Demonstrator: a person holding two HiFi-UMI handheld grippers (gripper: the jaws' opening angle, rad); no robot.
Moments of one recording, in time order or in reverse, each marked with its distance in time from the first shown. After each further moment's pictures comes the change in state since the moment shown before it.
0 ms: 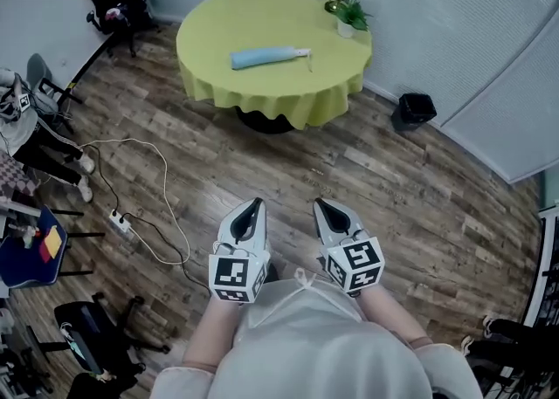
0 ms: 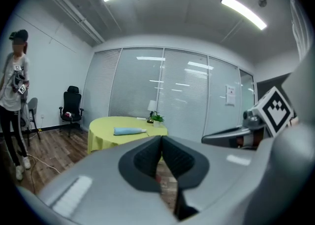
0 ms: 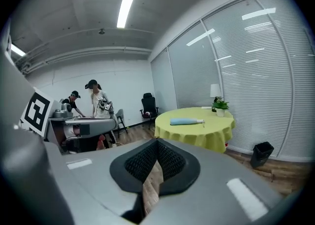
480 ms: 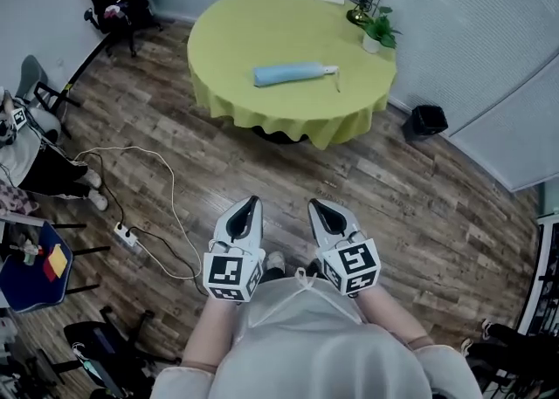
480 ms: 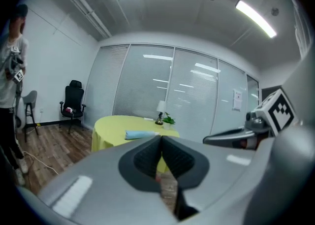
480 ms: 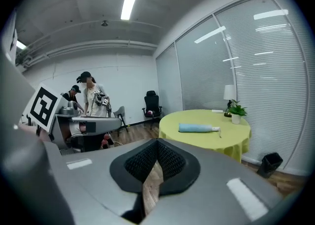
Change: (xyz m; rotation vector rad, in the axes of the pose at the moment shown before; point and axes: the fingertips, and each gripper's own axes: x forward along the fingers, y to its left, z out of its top) left arm 0.066 0.161 0.028 -0.065 0.010 -0.003; right arm 0.158 0.046 0.061 -0.060 0.021 0.019
